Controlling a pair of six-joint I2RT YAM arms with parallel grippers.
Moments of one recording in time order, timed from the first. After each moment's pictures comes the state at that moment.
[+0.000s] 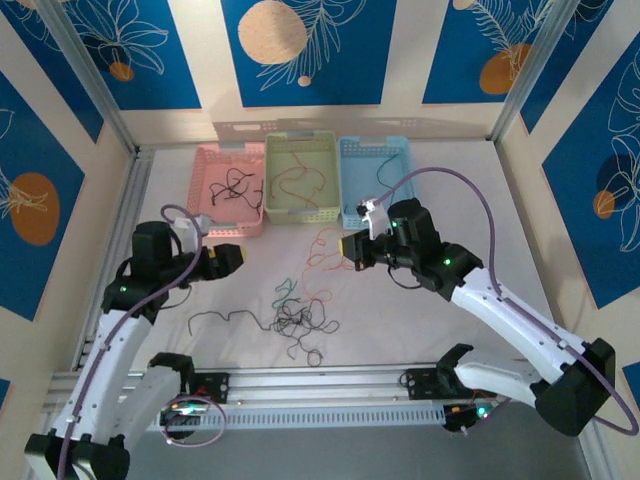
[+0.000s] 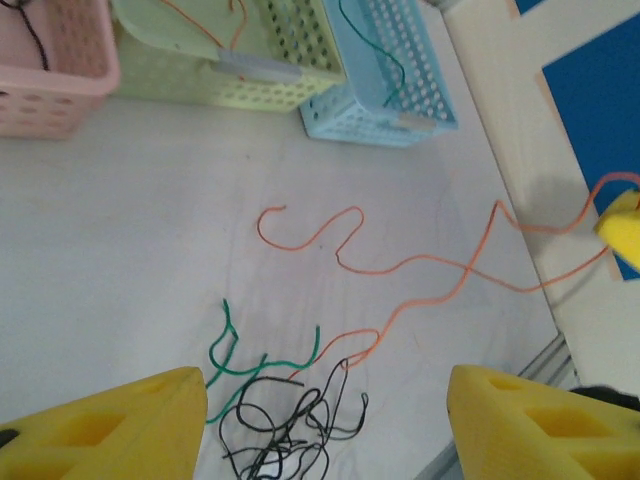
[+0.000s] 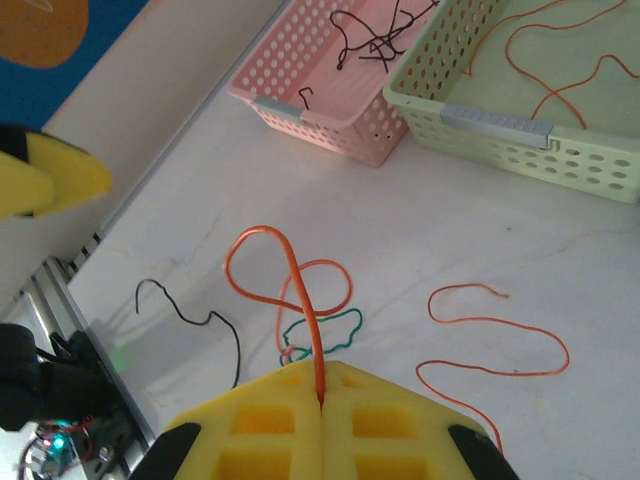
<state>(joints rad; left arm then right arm) -0.17 0.78 0.77 -0.63 0.63 -0.42 0.65 1.04 0.92 -0.42 -0.29 0.37</state>
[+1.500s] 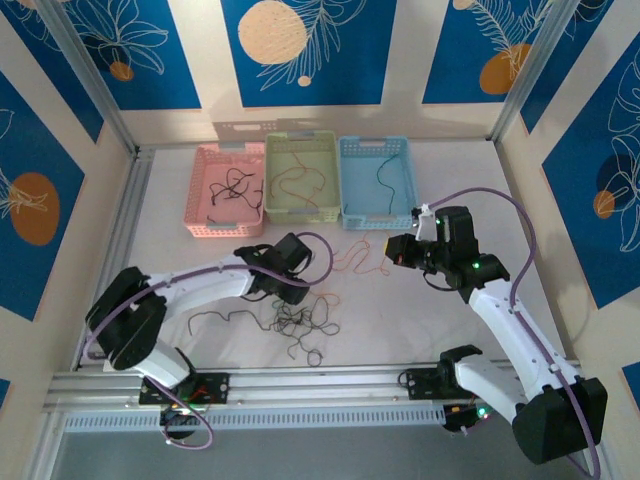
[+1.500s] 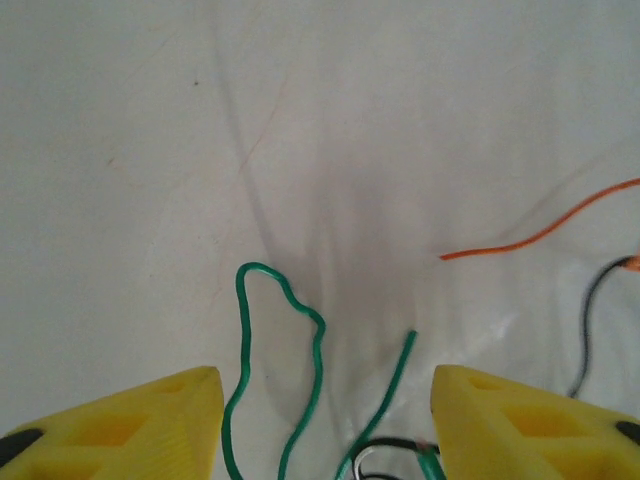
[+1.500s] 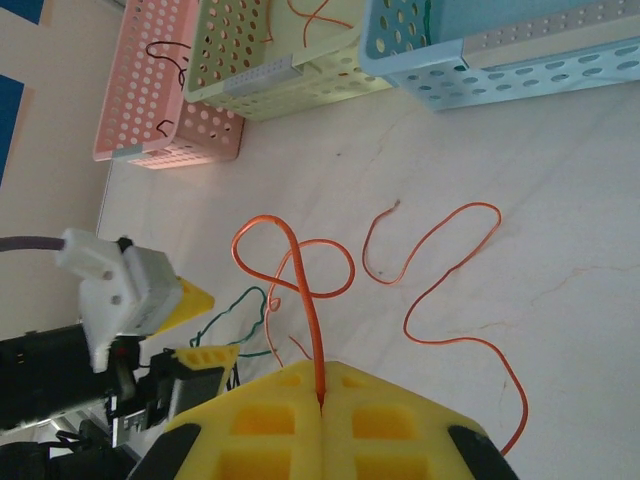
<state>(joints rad) -0.86 1.56 0.94 -0.58 -0.13 -0.19 0.24 0.94 0.76 -0.54 -0.47 0.51</state>
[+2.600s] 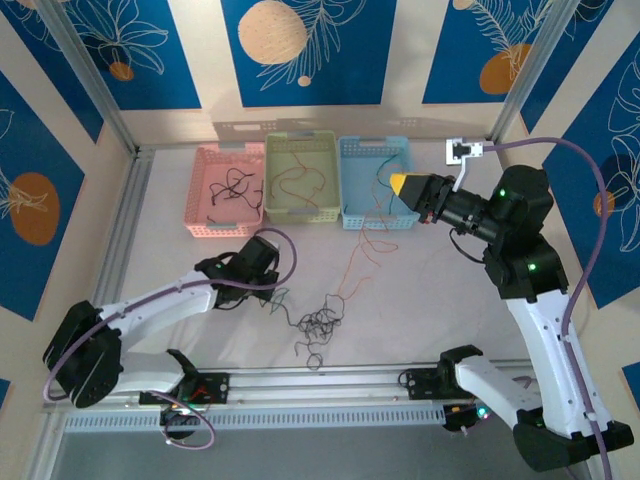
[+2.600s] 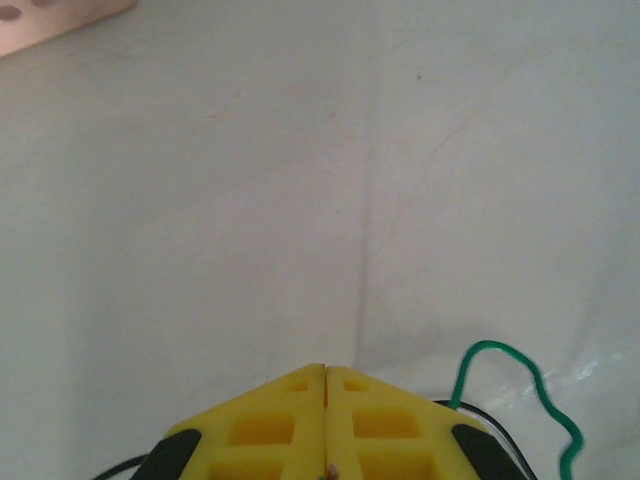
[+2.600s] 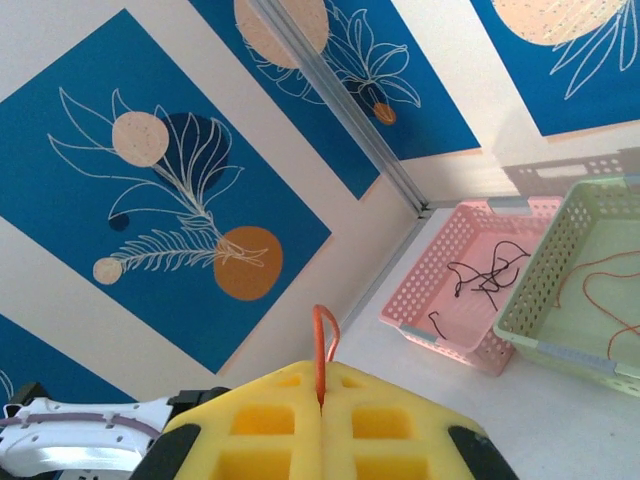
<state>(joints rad) -0.75 1.26 0.76 -0.56 -0.21 -0.34 0.24 0.90 1.28 -0.43 -0.70 0.63</state>
